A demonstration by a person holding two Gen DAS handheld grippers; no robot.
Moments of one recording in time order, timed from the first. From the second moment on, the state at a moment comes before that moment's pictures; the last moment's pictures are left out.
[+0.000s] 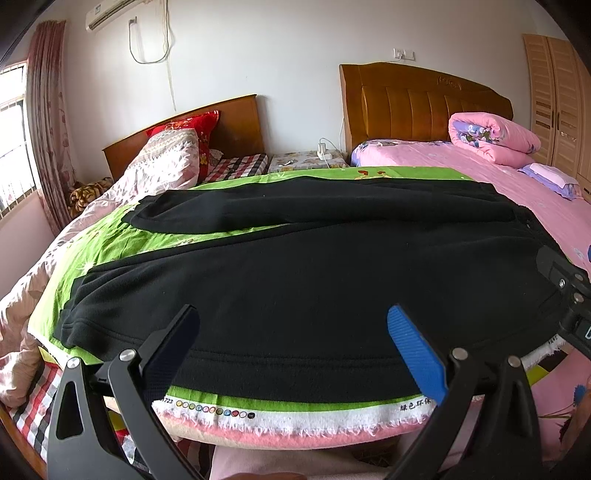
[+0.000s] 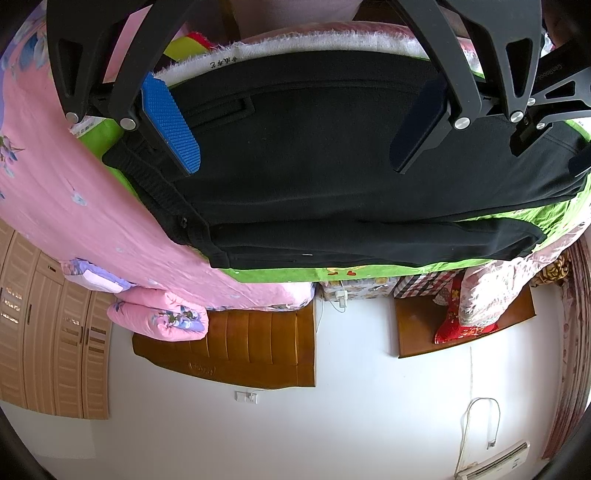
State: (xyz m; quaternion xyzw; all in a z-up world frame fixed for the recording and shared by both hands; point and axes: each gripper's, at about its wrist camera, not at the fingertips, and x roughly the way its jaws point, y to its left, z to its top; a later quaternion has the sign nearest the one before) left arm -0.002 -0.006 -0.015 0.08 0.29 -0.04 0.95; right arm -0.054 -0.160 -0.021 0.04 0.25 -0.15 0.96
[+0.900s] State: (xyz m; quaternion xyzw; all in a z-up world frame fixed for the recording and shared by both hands) left arm -0.001 -0.004 -0.016 0.08 0.30 -0.04 0.95; right arm -0.054 -0.167 -0.031 0.05 0.26 -0.15 0.95
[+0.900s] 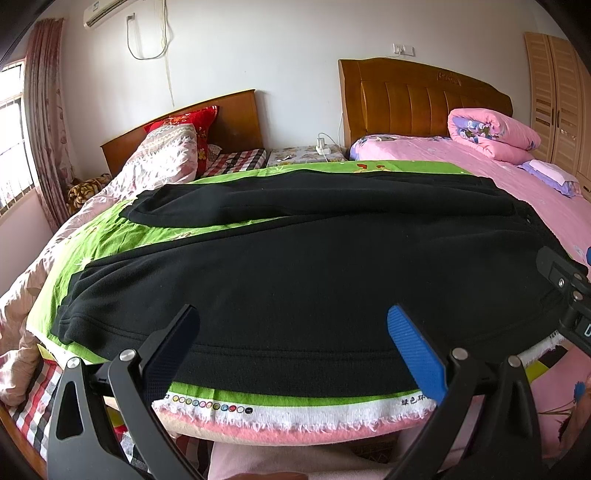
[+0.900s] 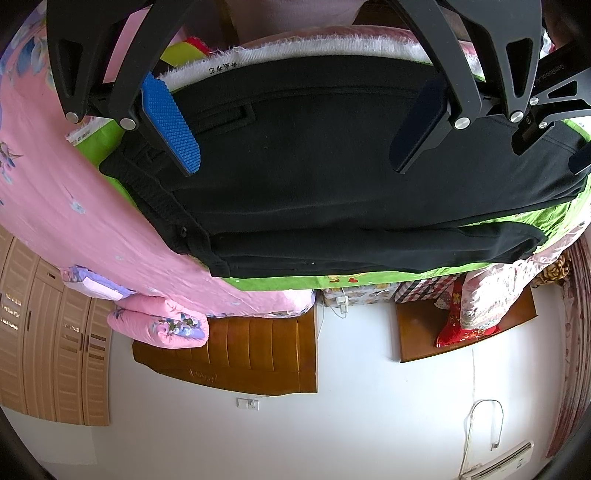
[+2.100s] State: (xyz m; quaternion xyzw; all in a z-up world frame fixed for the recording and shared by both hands) left arm 0.235 -0.002 0.052 -0.10 0.44 -0.34 0.83; right arm 0.228 -0.316 -0.014 -0.08 0.40 0.01 0.91
